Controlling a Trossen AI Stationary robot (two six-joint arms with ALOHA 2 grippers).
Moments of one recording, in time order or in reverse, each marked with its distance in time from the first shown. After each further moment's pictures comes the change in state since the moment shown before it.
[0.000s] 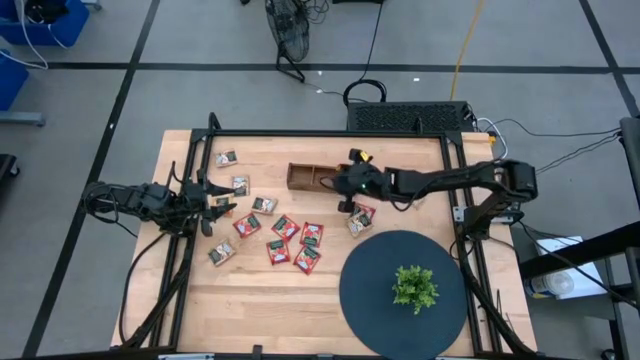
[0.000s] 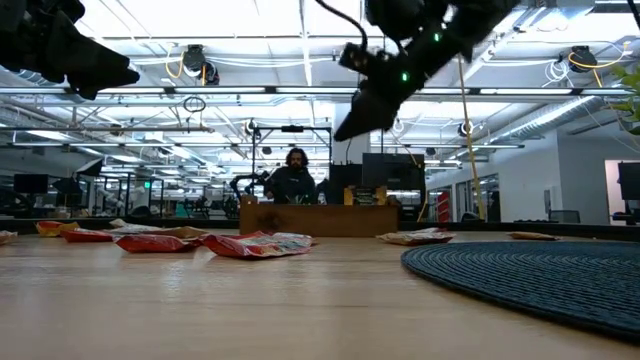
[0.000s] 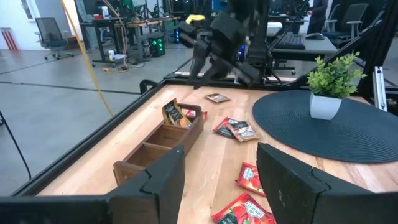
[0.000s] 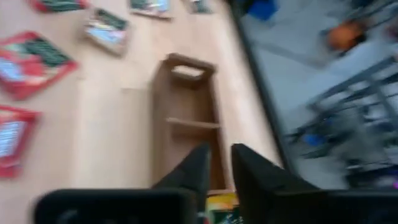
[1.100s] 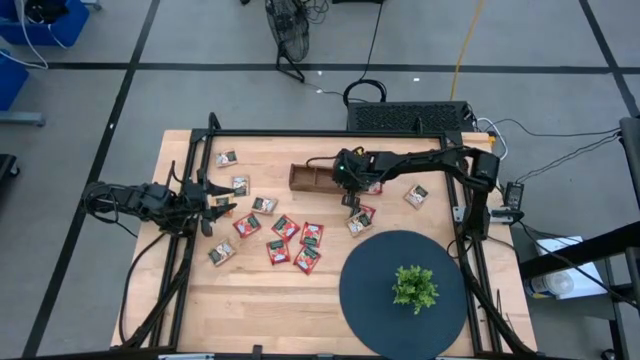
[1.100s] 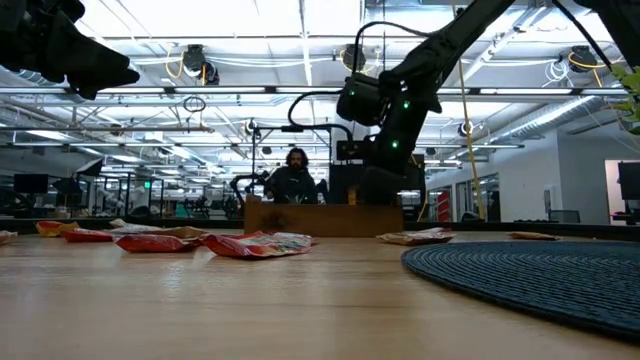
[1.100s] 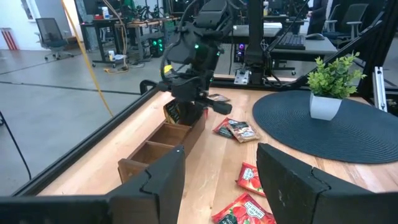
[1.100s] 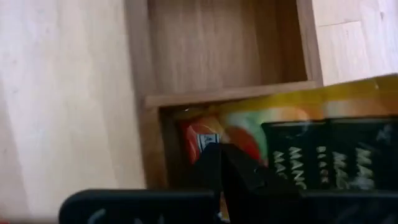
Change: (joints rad) left arm 0.000 0.000 0.000 0.001 0.000 0.000; right arm -0.202 0.311 0.151 -0.389 -0.238 0.147
